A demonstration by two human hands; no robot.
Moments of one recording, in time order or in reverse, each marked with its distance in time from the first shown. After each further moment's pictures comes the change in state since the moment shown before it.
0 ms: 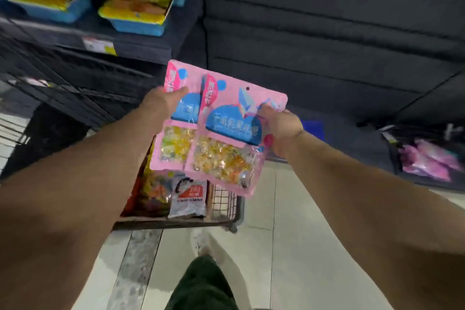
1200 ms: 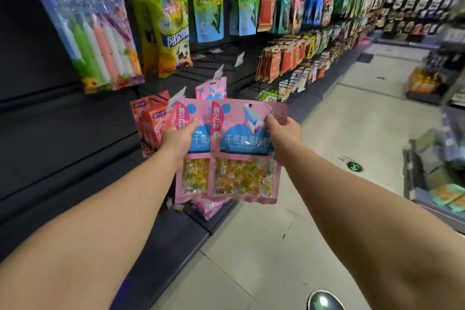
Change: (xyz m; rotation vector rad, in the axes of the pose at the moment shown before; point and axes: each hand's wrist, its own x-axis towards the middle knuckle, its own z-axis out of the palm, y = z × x) left_hand -0.342 0.368 0.755 -0.117 -0.965 0.390; right_hand -0.082 -0.095 -0.788 0.394 1.182 -0.367
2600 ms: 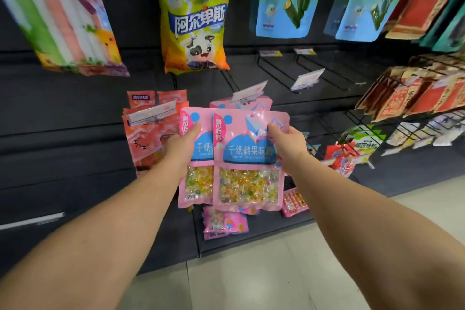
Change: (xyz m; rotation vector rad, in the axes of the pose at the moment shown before) left_hand 0.223 -0.028 0.126 -0.172 0.659 -0.190; right_hand 0.349 0.014 0.153 -0.164 -0.717 0.046
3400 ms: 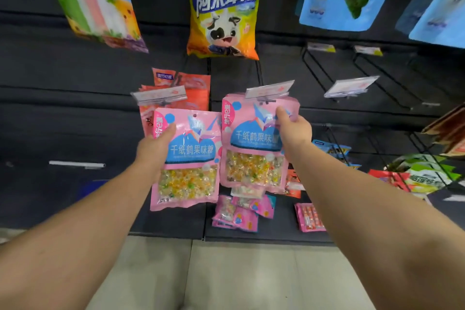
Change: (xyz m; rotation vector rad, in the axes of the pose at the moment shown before) left_hand 0.002 -0.033 -0.039 -0.084 0.381 0.018; right_hand 0.087 -0.007 0.030 -0.096 -0.173 -0.031
